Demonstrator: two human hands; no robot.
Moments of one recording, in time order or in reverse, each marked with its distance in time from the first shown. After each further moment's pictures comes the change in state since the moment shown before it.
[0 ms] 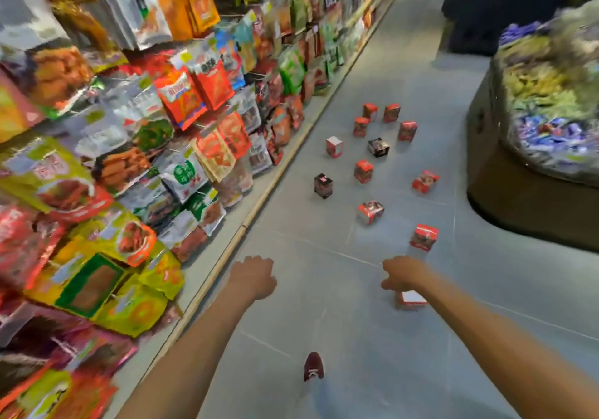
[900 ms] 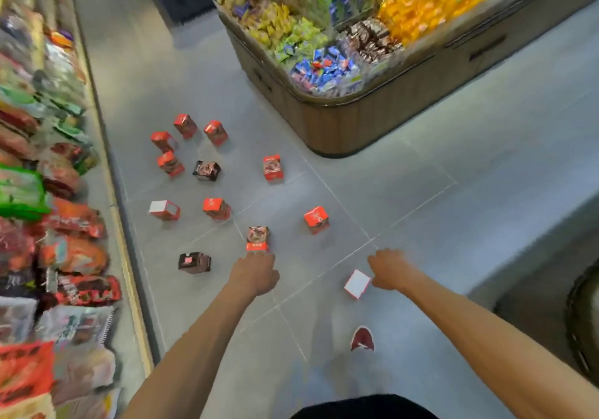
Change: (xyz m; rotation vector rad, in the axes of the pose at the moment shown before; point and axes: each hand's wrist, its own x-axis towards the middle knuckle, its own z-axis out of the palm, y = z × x) left_hand 0.410 0.323 -0.170 0.481 -0.075 0.731; right_hand 0.161 0.248 0.024 0.485 -0.083 0.546
